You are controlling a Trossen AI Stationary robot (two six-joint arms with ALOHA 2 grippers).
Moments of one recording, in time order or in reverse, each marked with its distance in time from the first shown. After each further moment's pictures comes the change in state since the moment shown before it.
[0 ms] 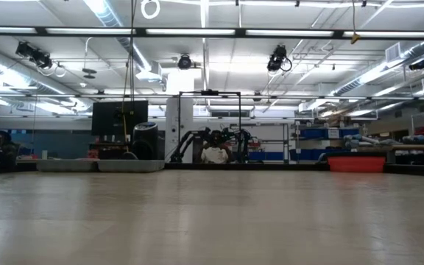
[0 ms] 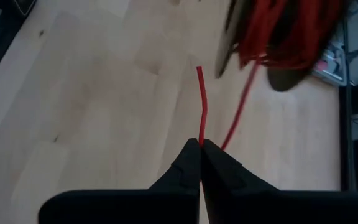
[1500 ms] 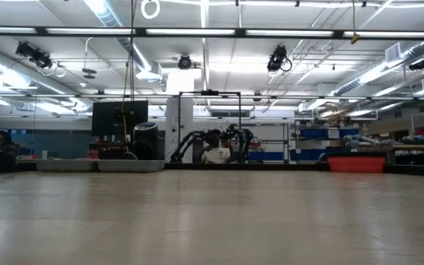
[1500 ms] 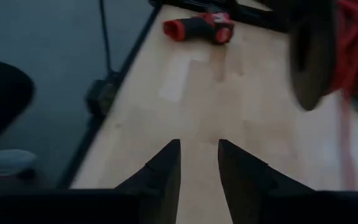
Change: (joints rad) left arm -0.015 0.001 0.000 0.063 -0.003 0.033; right arm 0.092 -0.161 -0.412 0.721 0.049 -0.001
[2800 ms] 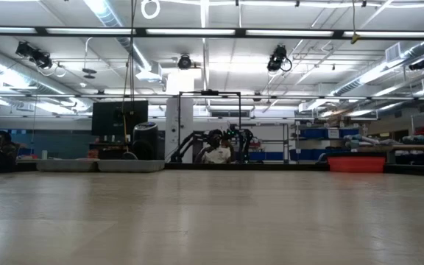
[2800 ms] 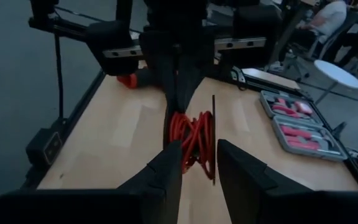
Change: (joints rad) left arm 0.000 0.000 -0.002 -0.099 0.094 -0.003; right arm -0.013 -0.059 0.001 0.120 0.211 -0.174
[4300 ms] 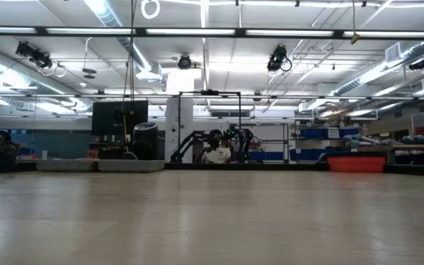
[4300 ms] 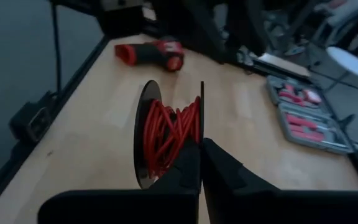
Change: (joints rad) left arm -0.043 -0.001 0.001 0.141 -0.358 0.006; right arm -0.118 0.010 0.000 -0.042 -0.152 -0.062
